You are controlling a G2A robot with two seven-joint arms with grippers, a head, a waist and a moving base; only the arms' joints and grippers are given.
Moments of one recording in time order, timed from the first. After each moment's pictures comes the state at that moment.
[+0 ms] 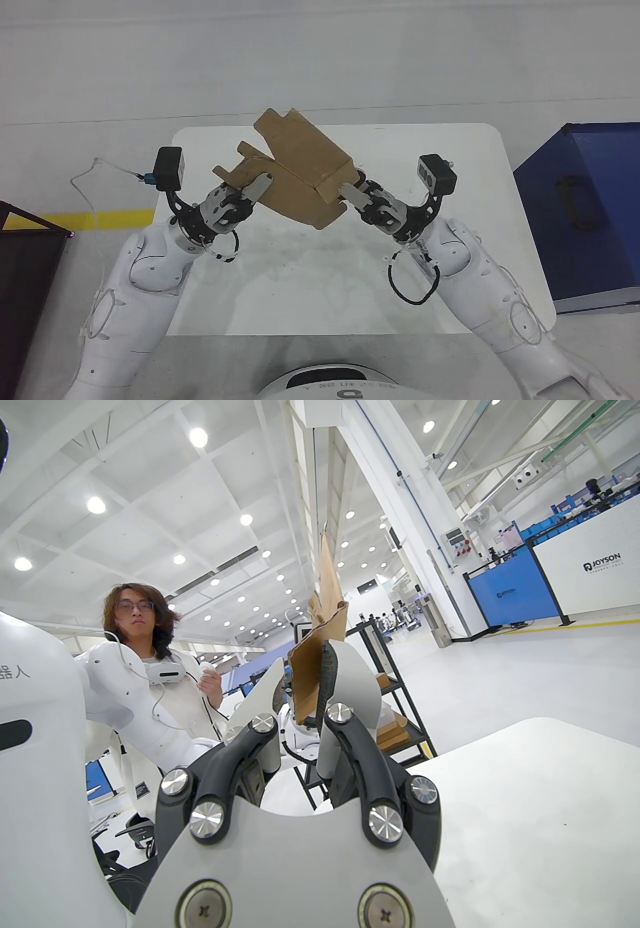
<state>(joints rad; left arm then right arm) 1.47 -1.08 -1.37 -1.80 0.37 -0.92 -0.14 -1.29 -1.14 1.03 -1.61 -0.25 -1.01 0.04</state>
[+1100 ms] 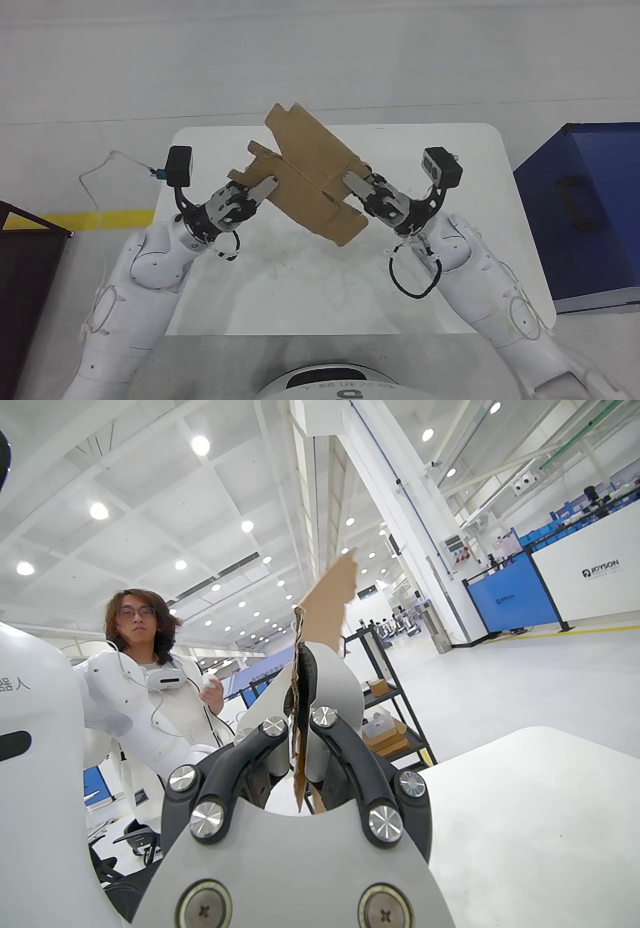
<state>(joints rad) 1.46 -1.08 -1.36 -1.74 0.32 -0.86 -0.25 -1.27 -1.15 1.06 -1.61 -0.25 -1.01 0.00</state>
